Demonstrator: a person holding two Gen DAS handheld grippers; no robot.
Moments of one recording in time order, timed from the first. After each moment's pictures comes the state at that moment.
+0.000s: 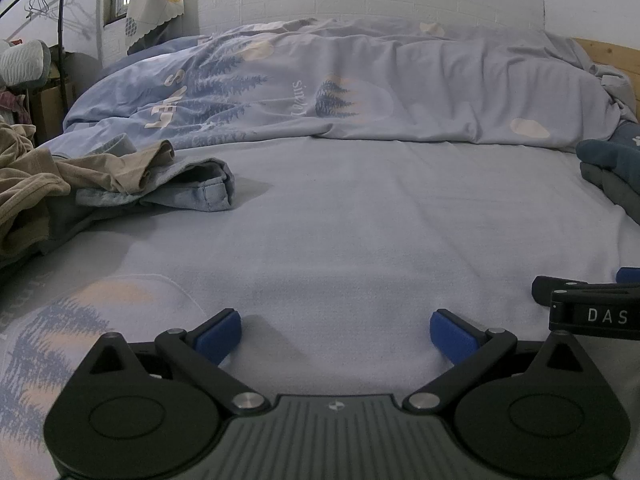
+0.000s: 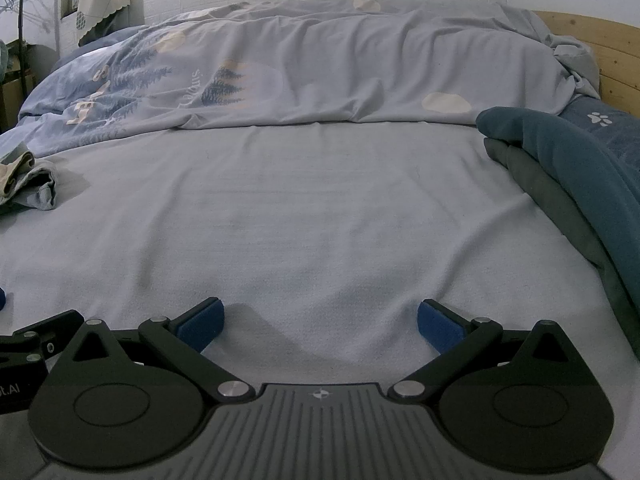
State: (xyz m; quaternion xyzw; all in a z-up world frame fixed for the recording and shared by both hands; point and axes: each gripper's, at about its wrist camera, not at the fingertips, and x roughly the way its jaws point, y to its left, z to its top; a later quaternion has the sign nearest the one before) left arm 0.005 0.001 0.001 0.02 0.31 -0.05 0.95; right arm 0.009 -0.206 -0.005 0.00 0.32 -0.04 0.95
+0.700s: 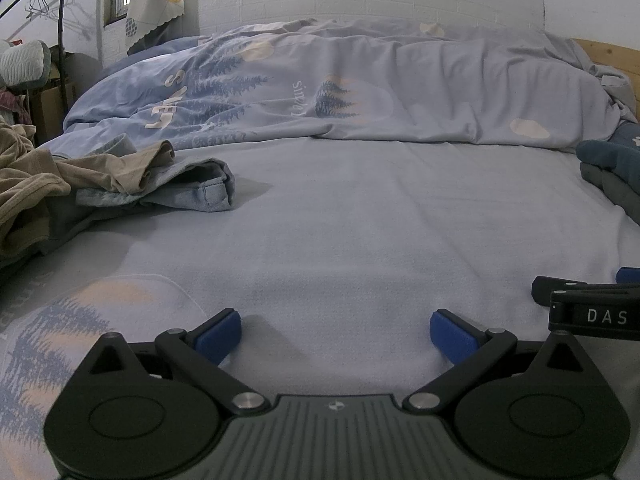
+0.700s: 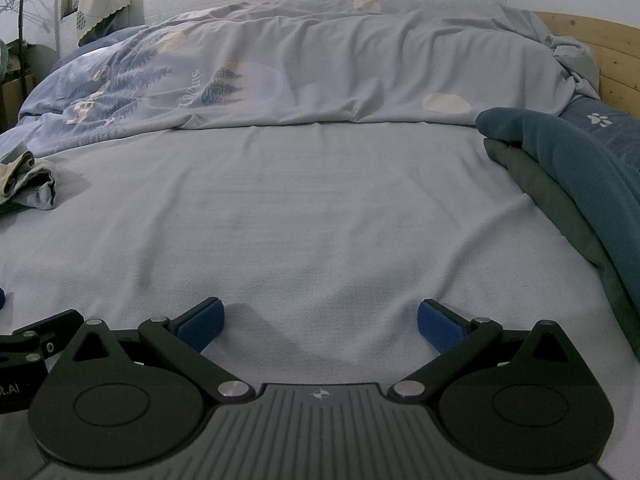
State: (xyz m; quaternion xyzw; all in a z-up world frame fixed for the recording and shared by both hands) left arm 0.003 0.000 0.002 0.02 0.31 -0.05 0.95; right arm 0.010 -0.209 -0.005 0.01 0.32 -0.04 0.95
